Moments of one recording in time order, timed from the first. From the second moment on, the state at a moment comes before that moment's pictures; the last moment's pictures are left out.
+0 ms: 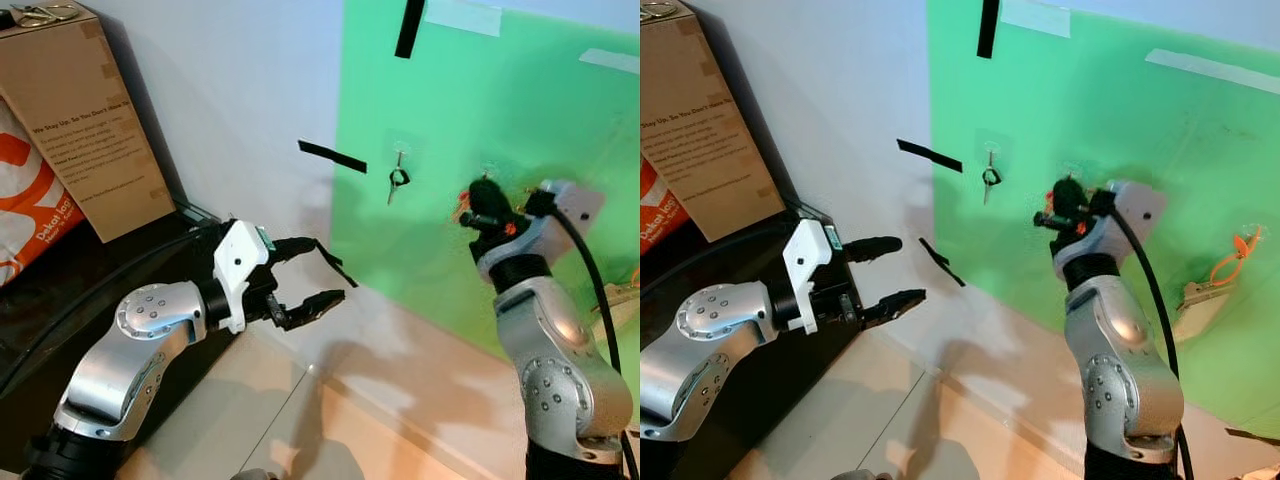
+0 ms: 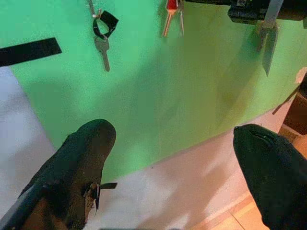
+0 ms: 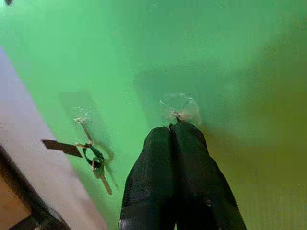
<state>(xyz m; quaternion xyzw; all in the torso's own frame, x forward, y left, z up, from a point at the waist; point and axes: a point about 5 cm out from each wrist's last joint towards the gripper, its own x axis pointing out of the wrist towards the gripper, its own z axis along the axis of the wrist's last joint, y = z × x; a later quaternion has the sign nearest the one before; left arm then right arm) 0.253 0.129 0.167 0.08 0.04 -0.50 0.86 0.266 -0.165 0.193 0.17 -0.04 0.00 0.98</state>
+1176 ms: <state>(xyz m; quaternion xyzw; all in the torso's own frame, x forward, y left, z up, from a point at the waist) 0.253 0.129 0.165 0.08 0.04 -0.50 0.86 0.263 -0.171 0.189 0.19 -0.01 -0.02 0.98</state>
